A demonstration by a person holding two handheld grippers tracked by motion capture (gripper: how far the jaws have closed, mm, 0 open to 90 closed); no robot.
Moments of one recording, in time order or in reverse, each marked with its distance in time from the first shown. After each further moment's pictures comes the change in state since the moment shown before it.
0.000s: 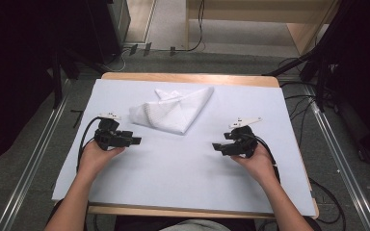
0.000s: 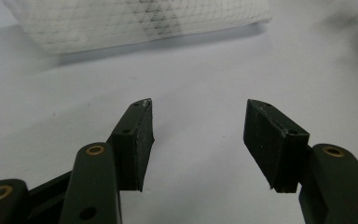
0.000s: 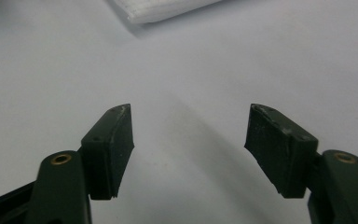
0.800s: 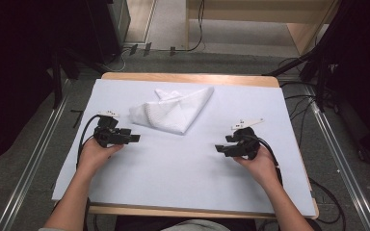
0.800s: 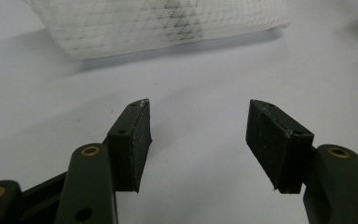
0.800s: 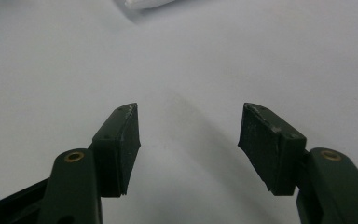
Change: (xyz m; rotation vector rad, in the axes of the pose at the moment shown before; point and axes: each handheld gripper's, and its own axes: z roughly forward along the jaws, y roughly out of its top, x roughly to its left) left arm 0.015 0.002 0.000 -0.003 0.035 -0.011; right arm -0.002 -0.006 -0.005 0.031 0.002 0.013
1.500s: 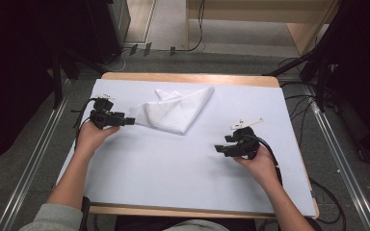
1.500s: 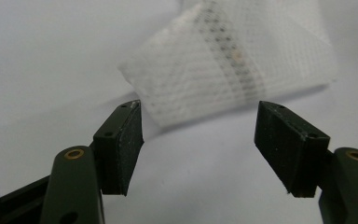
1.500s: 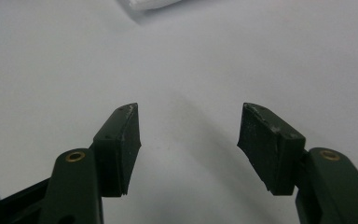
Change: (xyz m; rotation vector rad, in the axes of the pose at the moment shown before) left arm 0.042 0.045 0.004 -0.032 0.066 -0.043; right arm 0.001 0.002 0.001 0.003 0.010 -0.005
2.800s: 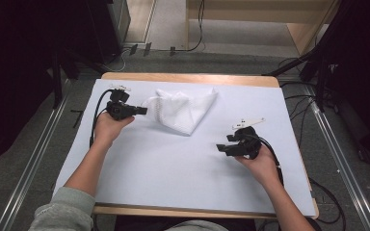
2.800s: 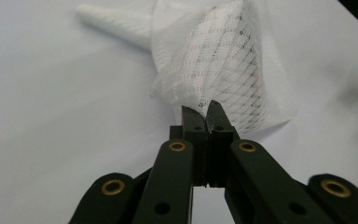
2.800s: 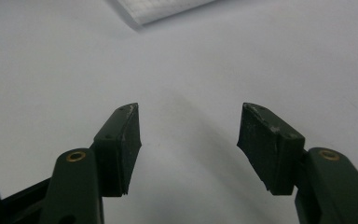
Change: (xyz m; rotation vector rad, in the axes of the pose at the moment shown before) left arm -0.040 0.036 0.018 -0.034 -0.110 0.064; right arm -0.003 -0.001 -0.004 0.000 -0.030 0.008
